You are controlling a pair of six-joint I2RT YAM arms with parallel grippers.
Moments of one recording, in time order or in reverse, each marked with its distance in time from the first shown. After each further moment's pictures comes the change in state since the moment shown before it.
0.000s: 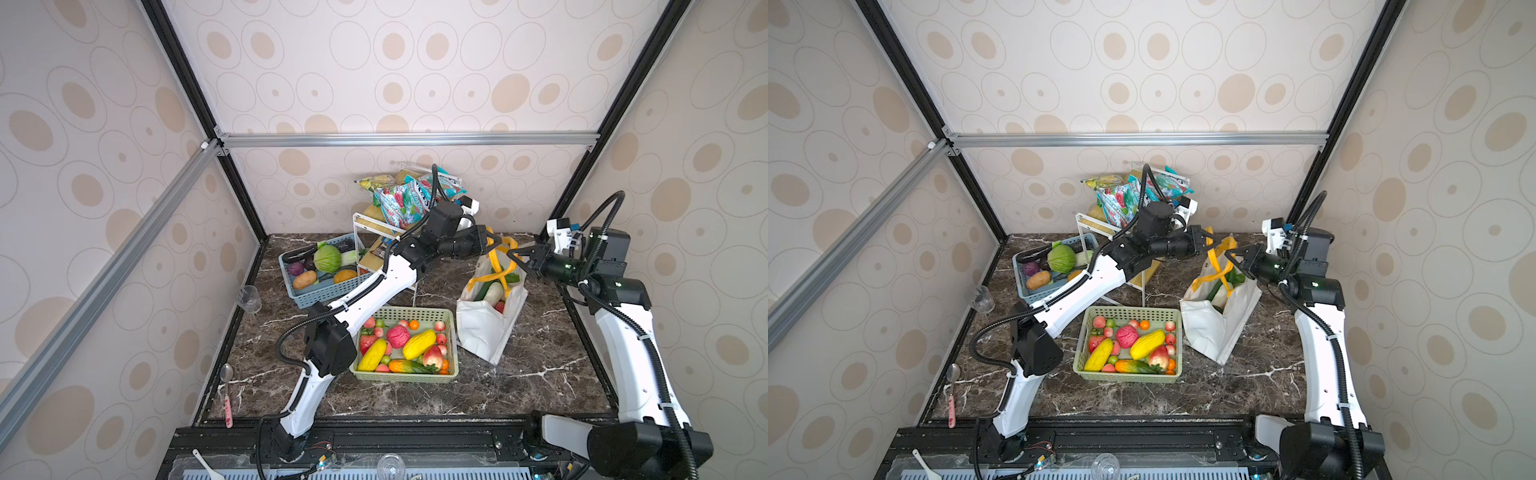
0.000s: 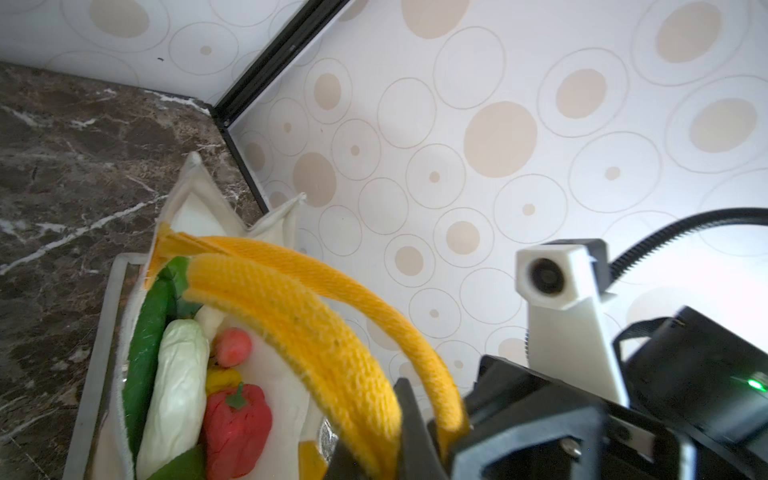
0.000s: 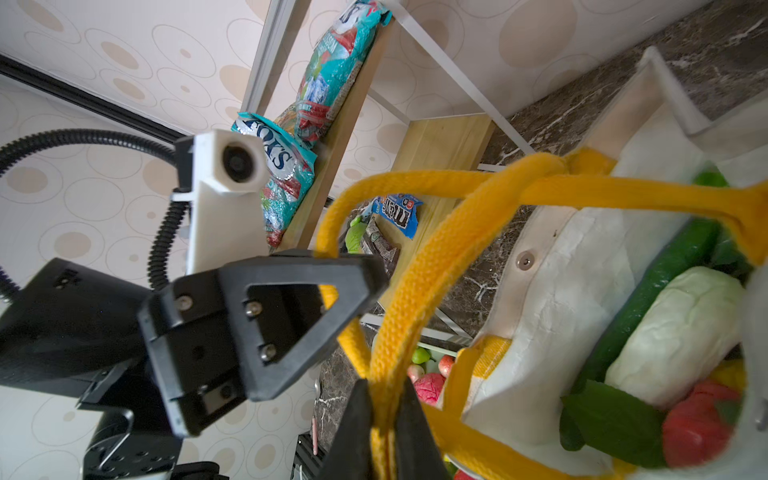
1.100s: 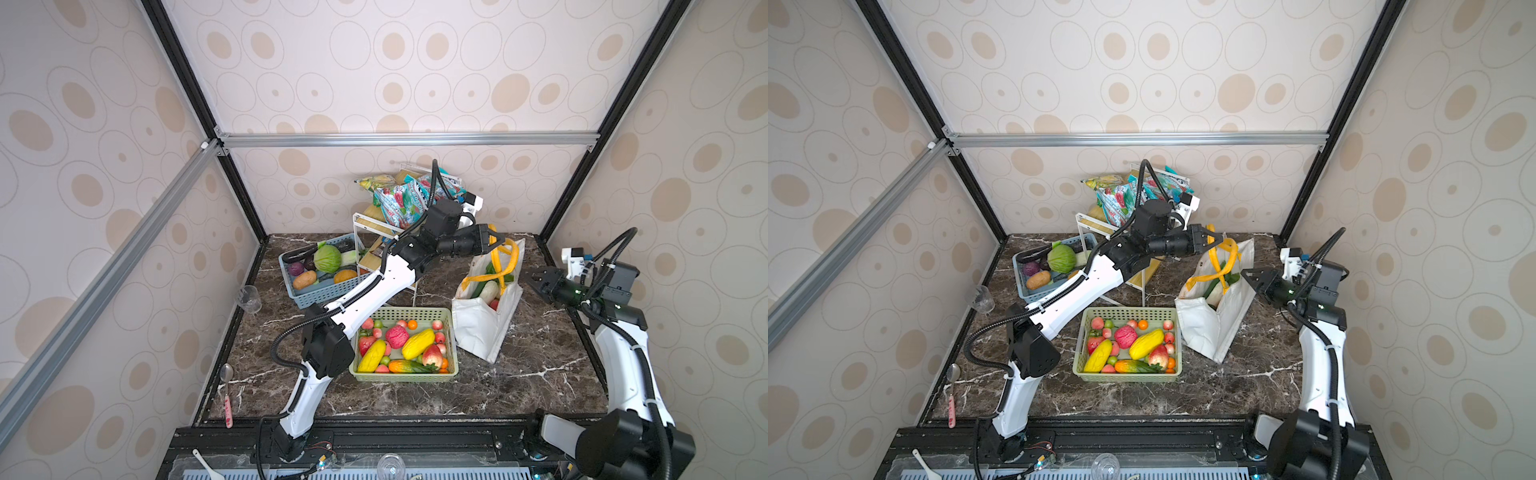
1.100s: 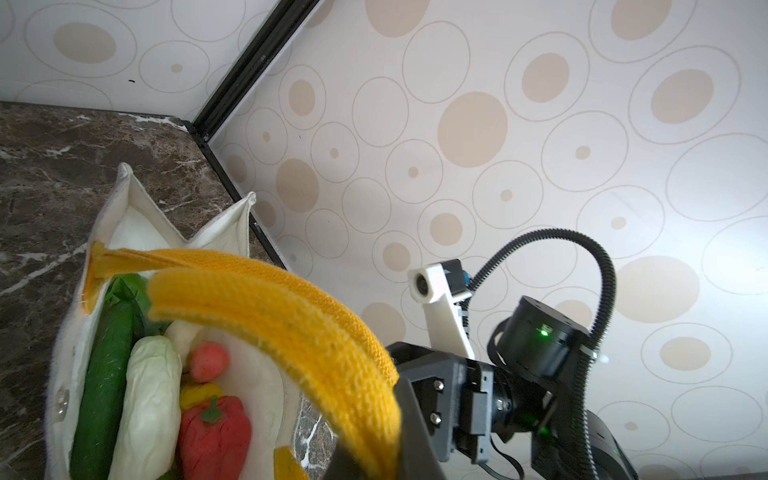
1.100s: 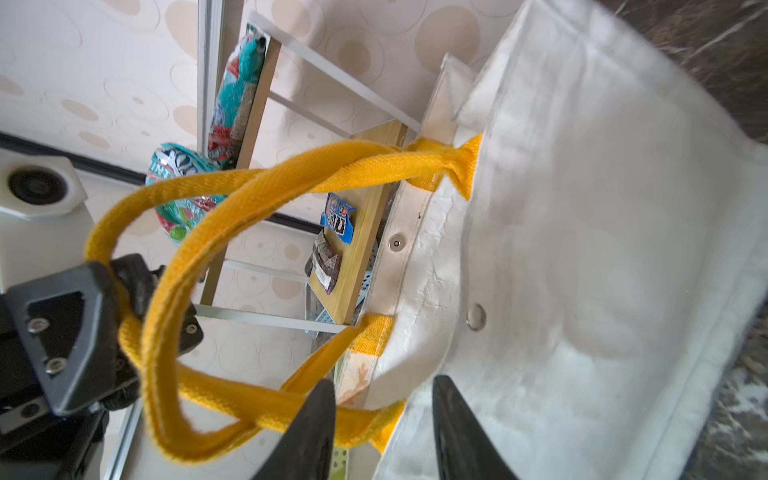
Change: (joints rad) left arm -0.011 -0.016 -0.002 0.007 0.023 0.055; right arm -0.207 -0.023 -0.308 0.193 -0.141 -0.062
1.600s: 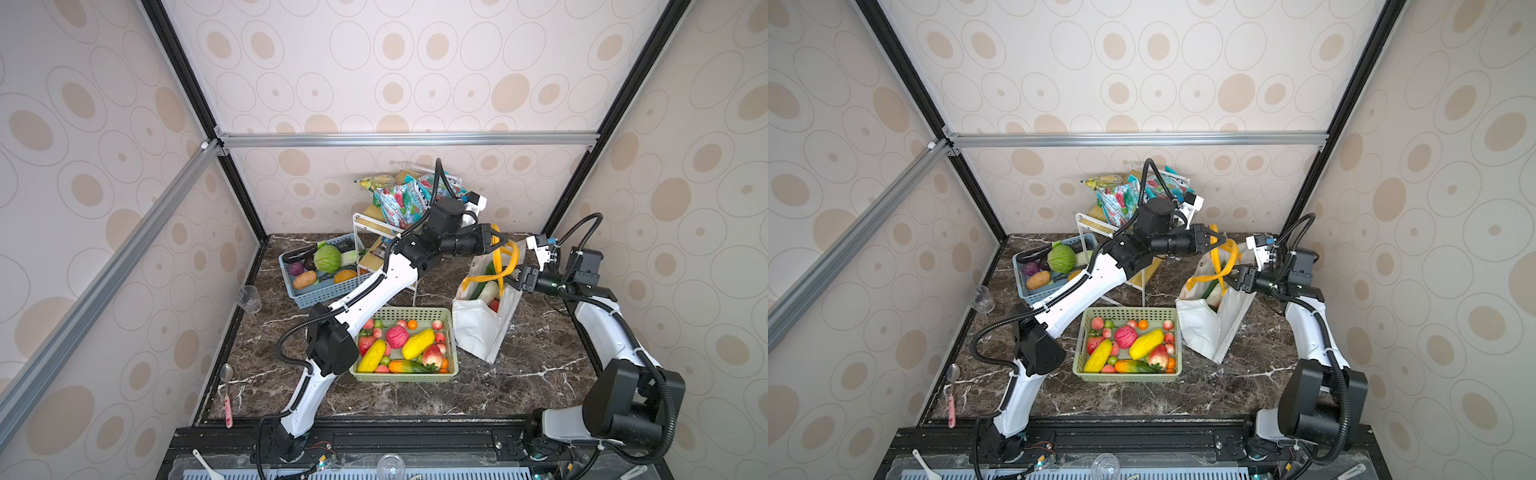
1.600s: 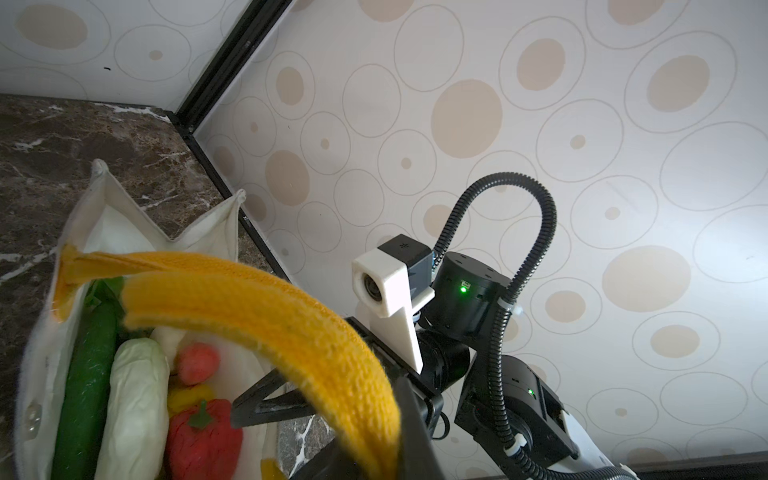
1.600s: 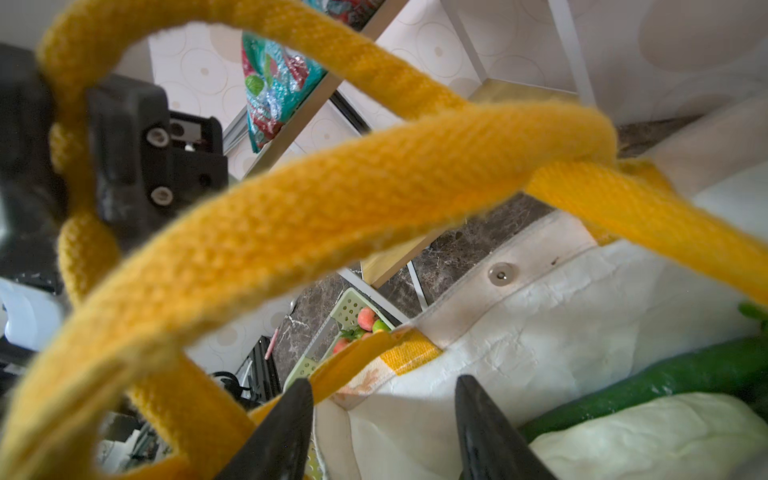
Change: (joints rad) left arm 0.000 0.053 0.092 -0.042 0.044 0.004; right arm 0.128 0.212 0.041 0.142 -0.281 -0.466
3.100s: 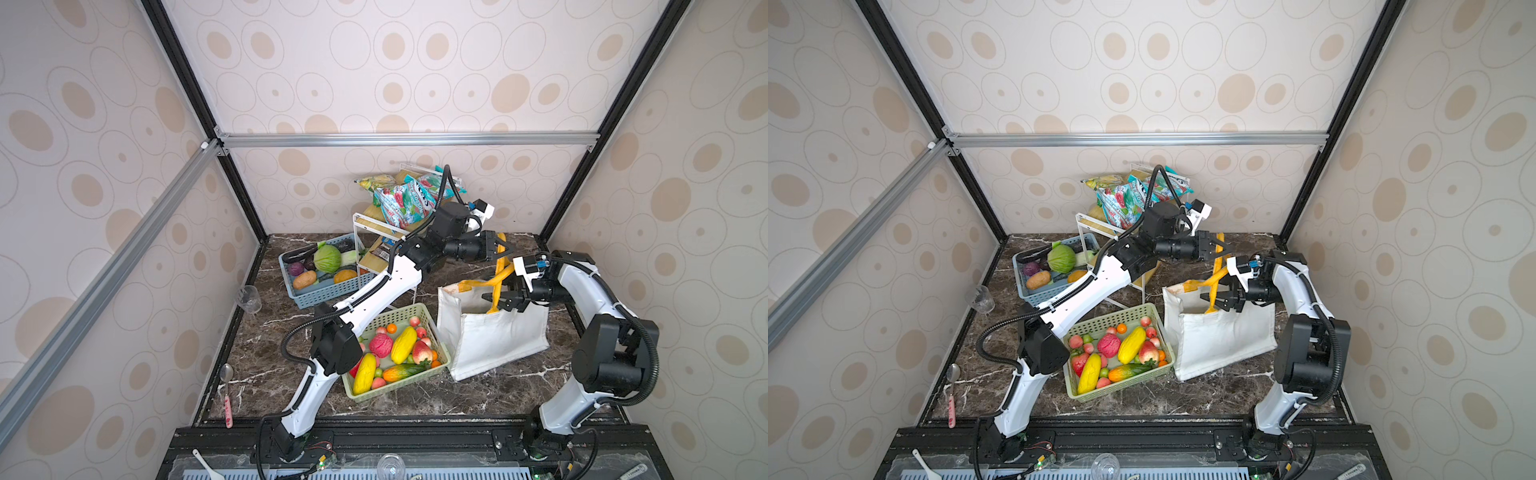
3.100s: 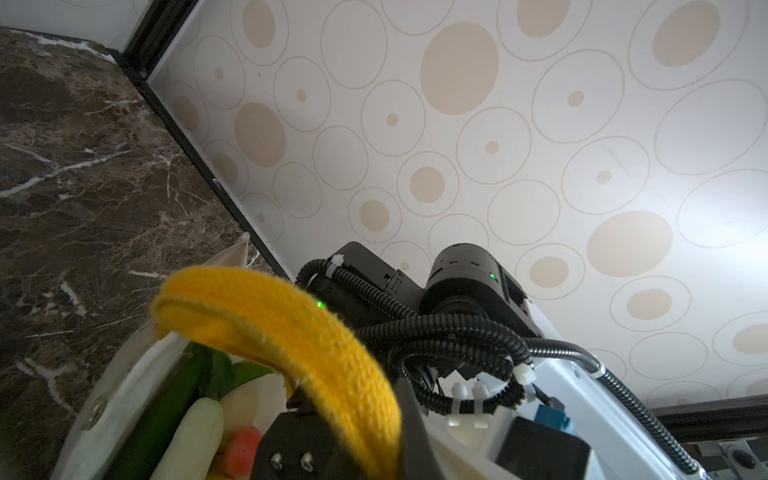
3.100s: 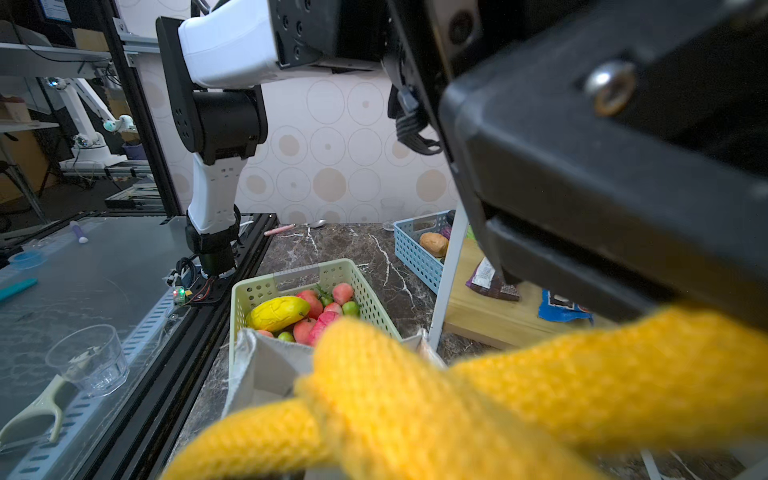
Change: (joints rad) left arm -0.006 0.017 -0.029 0.010 0.077 -0.017; right arm 0.108 0.303 0.344 -1.369 -0.260 -2.103
